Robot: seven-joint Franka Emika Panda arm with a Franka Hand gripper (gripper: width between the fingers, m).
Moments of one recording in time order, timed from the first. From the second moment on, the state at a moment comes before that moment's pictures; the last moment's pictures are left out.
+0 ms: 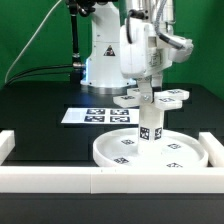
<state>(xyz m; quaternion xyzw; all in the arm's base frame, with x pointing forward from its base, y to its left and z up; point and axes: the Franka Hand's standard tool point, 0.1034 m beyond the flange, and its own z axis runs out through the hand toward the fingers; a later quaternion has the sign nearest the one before) 0.555 0.038 0.100 -0.51 0.86 0.01 0.08</state>
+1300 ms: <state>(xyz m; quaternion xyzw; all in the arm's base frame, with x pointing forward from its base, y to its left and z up) 0.553 0.060 0.112 -0.68 0.73 0.02 0.07</state>
